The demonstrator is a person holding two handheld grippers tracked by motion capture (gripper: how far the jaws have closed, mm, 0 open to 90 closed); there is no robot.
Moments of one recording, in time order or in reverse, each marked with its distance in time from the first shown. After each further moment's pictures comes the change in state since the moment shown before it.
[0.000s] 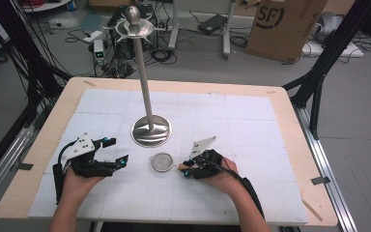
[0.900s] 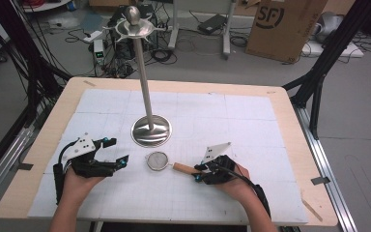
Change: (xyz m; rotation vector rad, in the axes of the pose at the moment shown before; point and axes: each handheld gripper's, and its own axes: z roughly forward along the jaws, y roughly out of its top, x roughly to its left) left arm 0.000 0.000 0.001 0.010 0.001 0.004; right arm 0.005 -0.032 -0.025 -0.013 -0.034 0.047
